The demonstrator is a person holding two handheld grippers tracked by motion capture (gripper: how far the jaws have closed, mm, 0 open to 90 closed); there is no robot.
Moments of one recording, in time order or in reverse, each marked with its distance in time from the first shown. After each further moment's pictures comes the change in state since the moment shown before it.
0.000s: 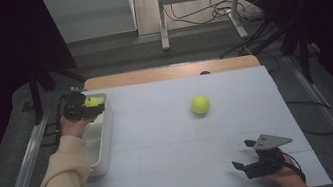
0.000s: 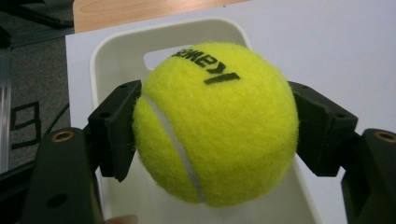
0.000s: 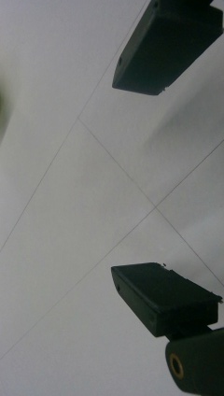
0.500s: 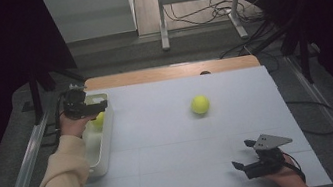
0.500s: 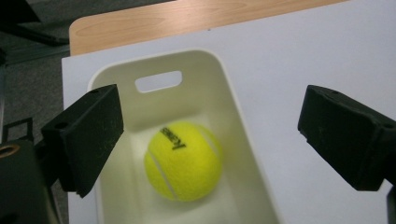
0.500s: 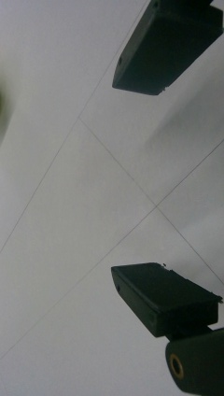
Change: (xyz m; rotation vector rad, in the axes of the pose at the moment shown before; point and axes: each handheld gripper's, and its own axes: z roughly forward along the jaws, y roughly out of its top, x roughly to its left) left arm -0.009 0.006 -0.015 -0.067 -0.039 0.017; right arm 0.000 0.000 0.000 -0.003 0.002 0.002
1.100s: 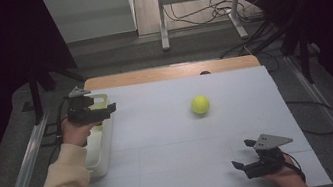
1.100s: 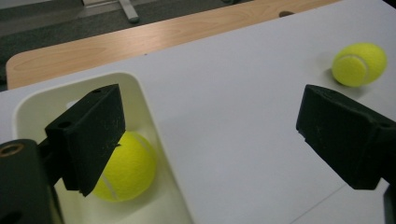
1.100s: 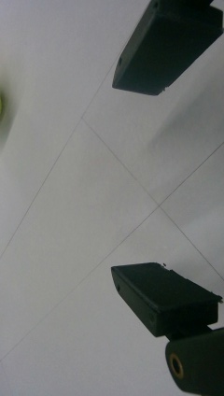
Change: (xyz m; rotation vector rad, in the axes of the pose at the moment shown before) left arm -0.032 -0.011 -0.029 -0.113 -0.173 0.076; right arm 0.000 0.001 -0.001 -0.005 -0.005 0.002
